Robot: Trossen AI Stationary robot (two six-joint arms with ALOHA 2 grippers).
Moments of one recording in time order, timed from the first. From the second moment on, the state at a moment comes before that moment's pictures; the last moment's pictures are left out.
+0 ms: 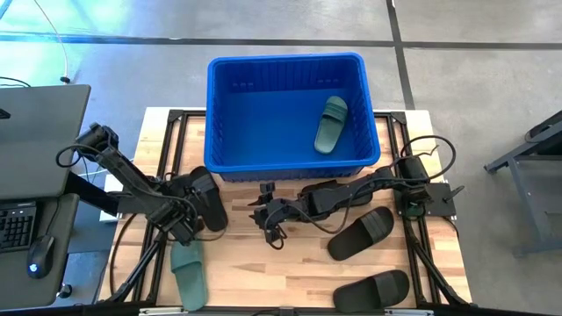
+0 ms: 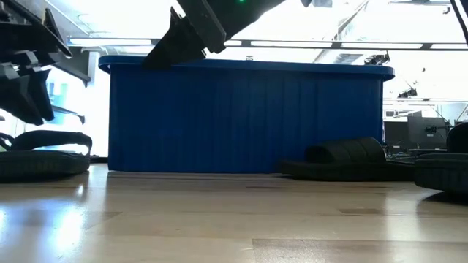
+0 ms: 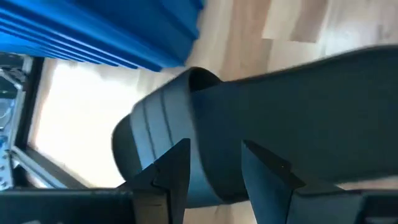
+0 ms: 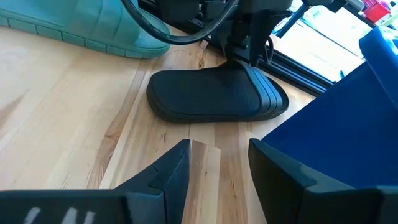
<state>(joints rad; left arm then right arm) -0.64 1.23 0.65 -1.17 -0.63 -1.00 0.25 2.03 1.48 0.00 0.35 -0.32</state>
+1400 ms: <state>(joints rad) -0.64 1.23 0.61 -1.01 -0.37 -1.00 0.25 2.03 1.48 0.00 0.32 -0.31</state>
